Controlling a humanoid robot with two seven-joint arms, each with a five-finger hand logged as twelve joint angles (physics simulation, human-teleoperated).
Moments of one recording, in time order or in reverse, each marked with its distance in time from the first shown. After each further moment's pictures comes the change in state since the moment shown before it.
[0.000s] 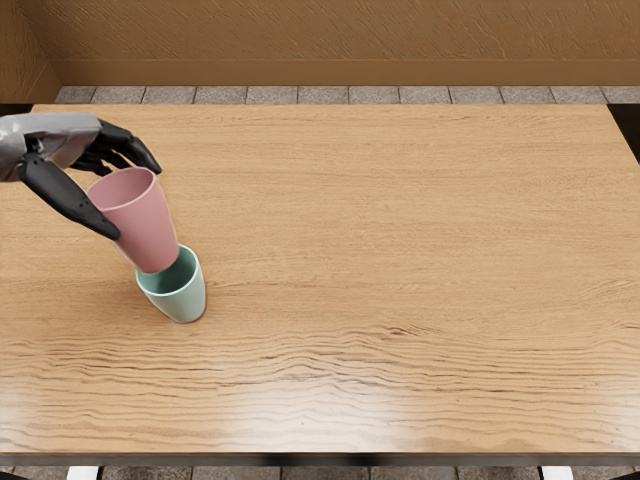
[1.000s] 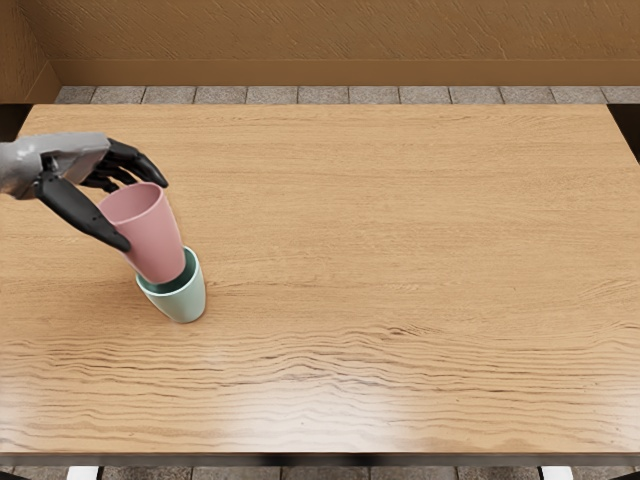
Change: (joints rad) left arm 0.070 -0.035 0.000 0.003 0.008 0.063 -0.004; right arm 0.000 0.000 0.000 0.000 0.000 0.000 0.000
